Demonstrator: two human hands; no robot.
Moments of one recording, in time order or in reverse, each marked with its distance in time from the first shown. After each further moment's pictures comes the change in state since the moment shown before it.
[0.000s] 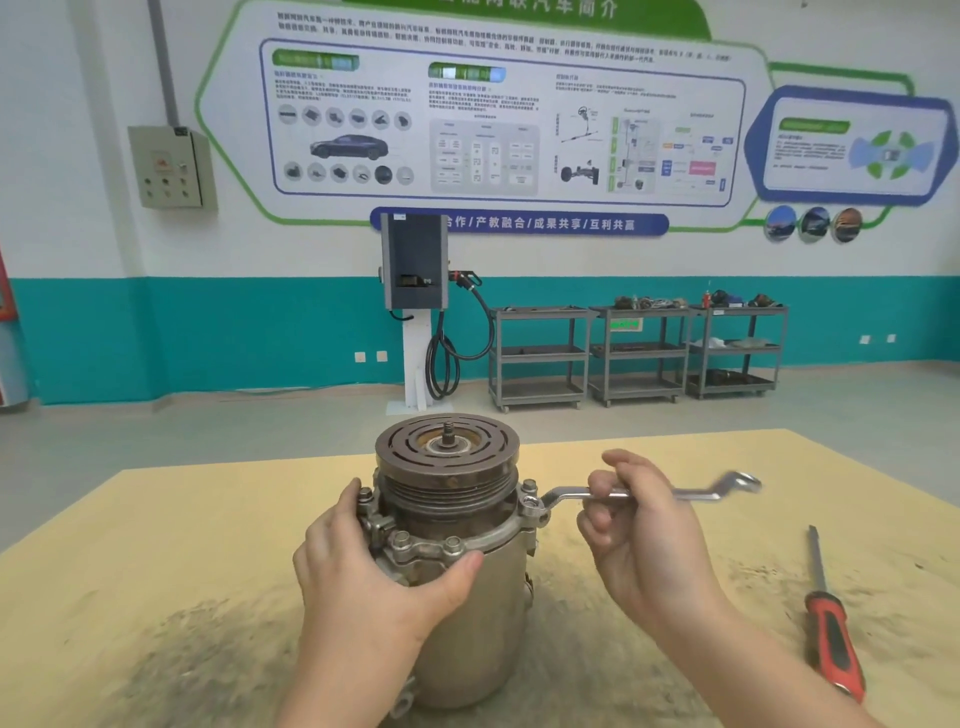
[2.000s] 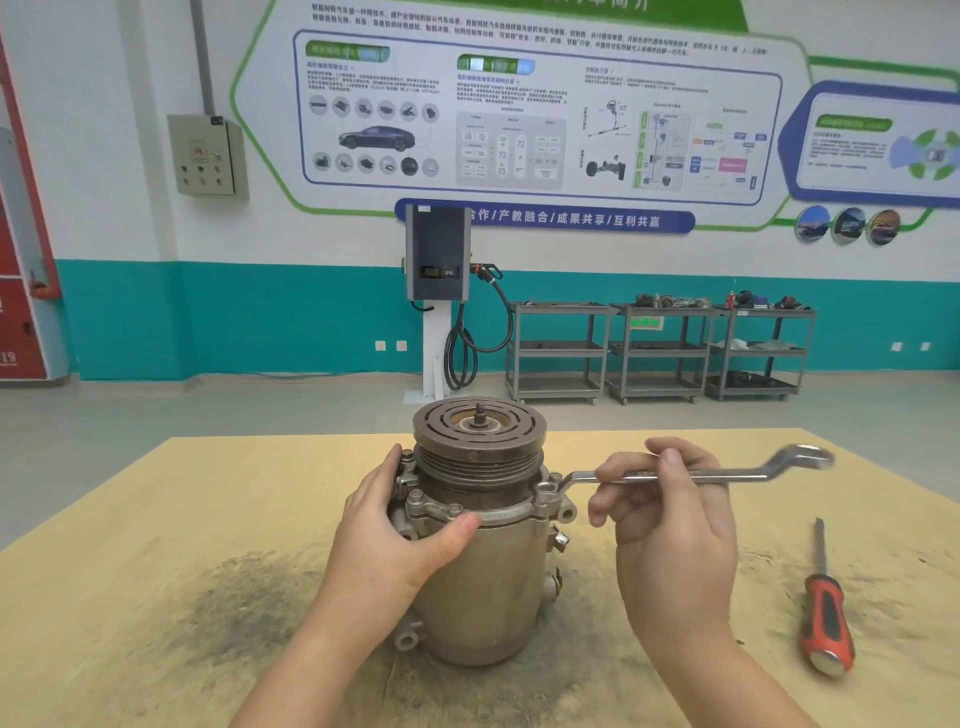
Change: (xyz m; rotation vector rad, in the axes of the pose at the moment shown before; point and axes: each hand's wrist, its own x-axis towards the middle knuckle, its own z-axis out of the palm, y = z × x) left_hand 0.006 -0.015 -0.026 -0.223 -0.230 0.048; right_hand -0.059 0.002 0.017 -0.120 -0.069 -0.460
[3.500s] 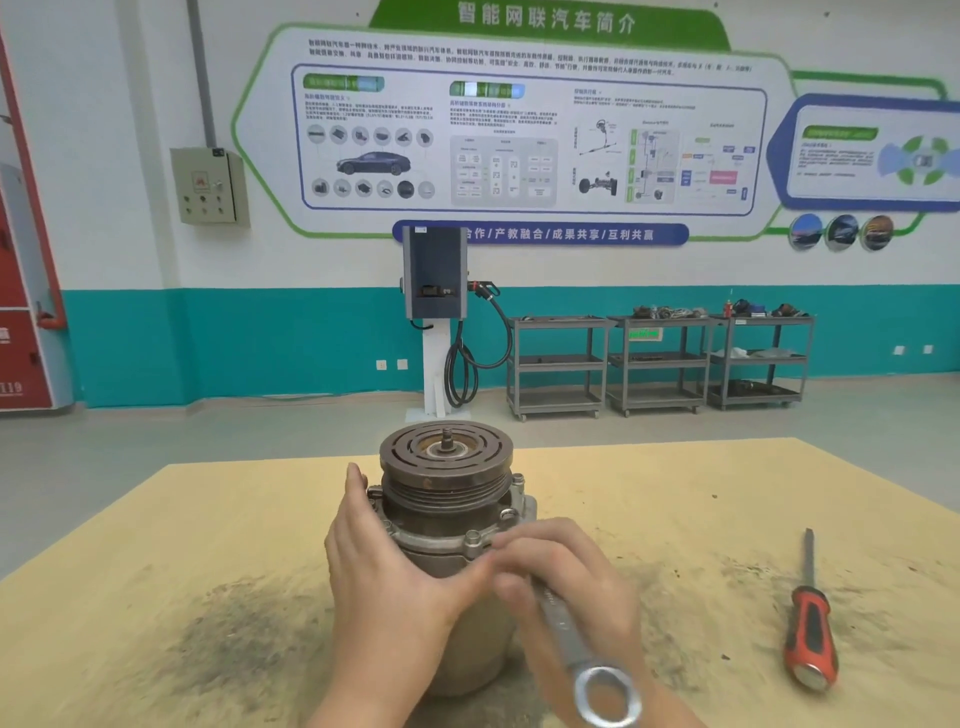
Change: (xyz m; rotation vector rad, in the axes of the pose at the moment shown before) left_hand -0.026 0.016 0.034 0.212 0.264 0.059; right_hand -0.026 0.019 -0.003 -0.566 -0.494 -0.731
